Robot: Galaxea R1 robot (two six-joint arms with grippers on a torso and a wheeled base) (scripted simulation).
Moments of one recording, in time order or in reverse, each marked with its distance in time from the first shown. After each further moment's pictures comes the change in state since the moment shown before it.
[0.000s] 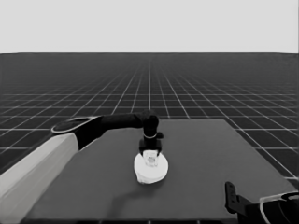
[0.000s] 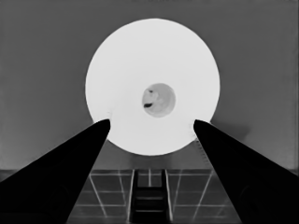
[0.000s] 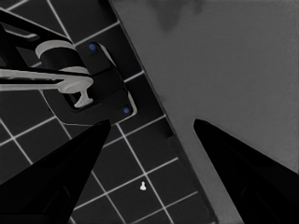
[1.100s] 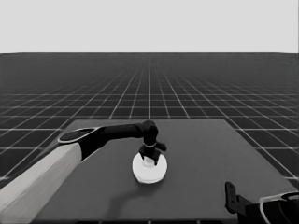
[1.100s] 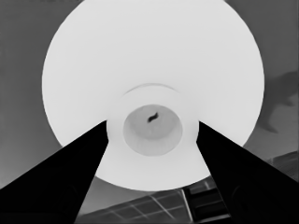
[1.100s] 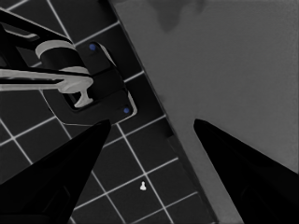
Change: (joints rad) left arm 0.109 0.013 -0.054 0.090 -0.029 0.523; right arm 0.000 0.000 0.000 0.000 0.000 0.000
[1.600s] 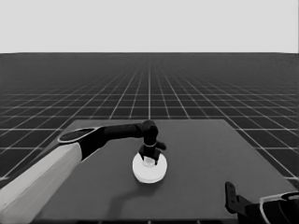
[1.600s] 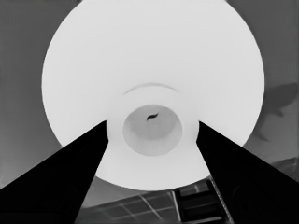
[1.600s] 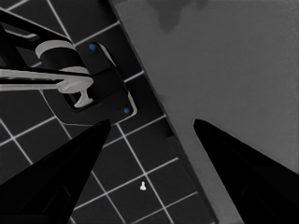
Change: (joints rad) left arm -0.001 0.000 0.000 0.000 0.000 -0.087; right arm 0.000 0.000 0.000 0.000 0.000 0.000
